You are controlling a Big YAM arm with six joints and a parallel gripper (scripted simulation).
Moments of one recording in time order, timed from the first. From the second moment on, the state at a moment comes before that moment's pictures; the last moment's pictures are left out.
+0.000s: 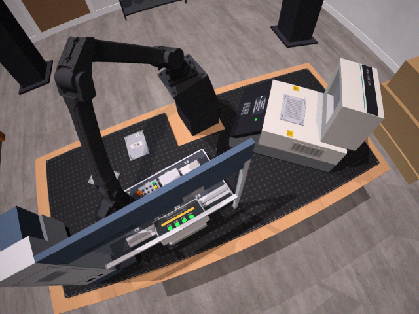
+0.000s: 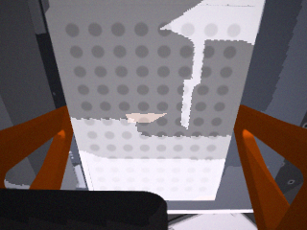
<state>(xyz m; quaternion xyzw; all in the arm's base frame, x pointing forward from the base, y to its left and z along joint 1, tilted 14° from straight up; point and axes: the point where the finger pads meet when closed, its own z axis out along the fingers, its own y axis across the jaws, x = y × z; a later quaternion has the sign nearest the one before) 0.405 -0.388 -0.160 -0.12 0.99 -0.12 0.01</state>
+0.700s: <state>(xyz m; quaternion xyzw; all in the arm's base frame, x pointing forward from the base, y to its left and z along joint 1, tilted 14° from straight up) 0.406 -0.387 -0.160 -0.12 0.99 -0.12 0.01</state>
